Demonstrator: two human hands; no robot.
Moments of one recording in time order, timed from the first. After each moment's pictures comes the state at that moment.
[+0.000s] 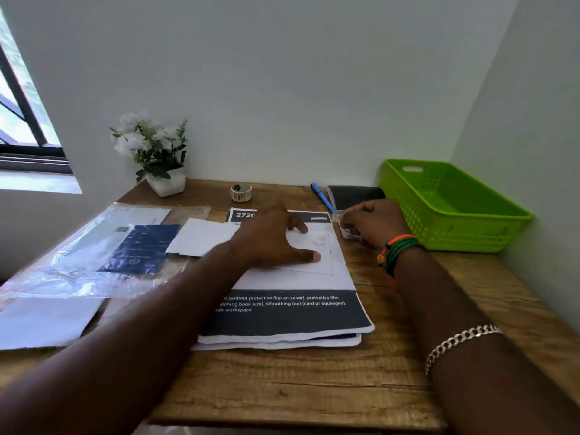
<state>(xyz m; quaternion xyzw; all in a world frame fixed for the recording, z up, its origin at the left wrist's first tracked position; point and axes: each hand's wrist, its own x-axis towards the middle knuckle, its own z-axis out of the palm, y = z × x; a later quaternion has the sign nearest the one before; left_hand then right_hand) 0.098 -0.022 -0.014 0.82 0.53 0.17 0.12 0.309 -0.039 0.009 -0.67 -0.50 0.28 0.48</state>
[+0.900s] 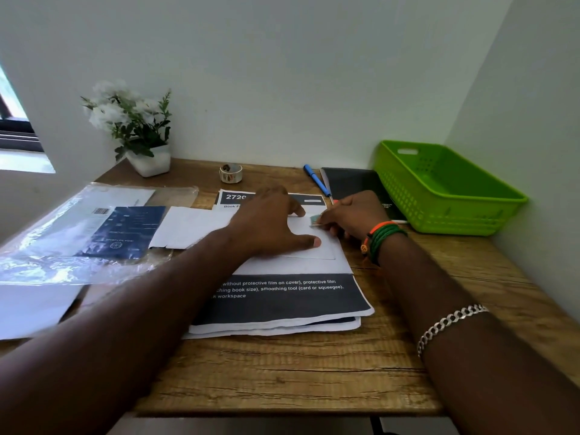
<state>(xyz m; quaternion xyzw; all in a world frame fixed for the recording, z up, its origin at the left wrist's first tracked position) 0.107 -0.029 -0.014 0.84 0.51 0.17 0.06 0.286 -0.045 0.006 -0.72 -0.53 0.30 0.35</state>
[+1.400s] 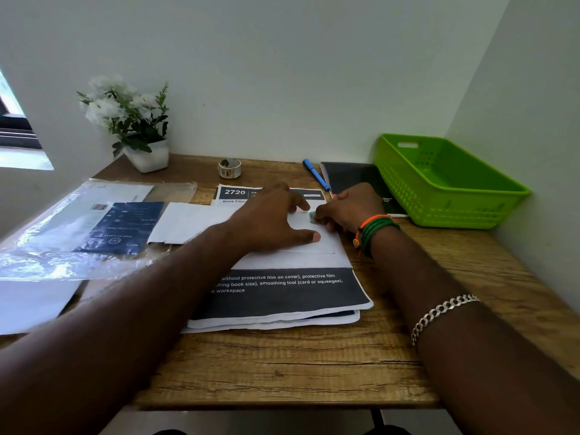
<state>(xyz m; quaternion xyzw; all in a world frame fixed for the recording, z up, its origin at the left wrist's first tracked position) 0.108 -0.028 -0.015 0.85 0.48 0.18 0.11 0.281 -0.036 0.001 -0.73 -0.53 0.26 0.34</state>
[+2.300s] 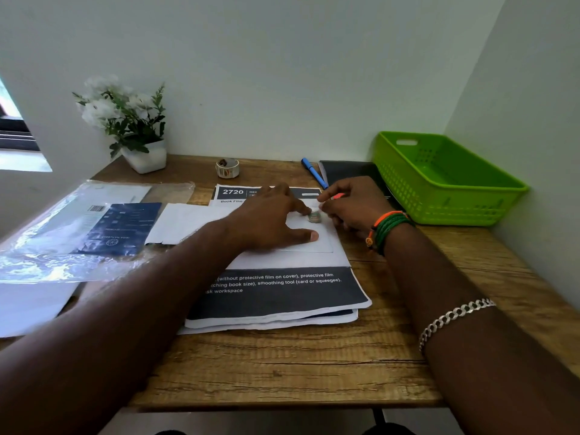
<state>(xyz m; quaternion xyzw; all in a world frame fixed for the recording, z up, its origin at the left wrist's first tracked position) 0.109 -0.025 -0.014 0.87 0.48 0.10 0.09 0.297 -0.041 0.004 -0.67 -0.59 0.26 0.36</state>
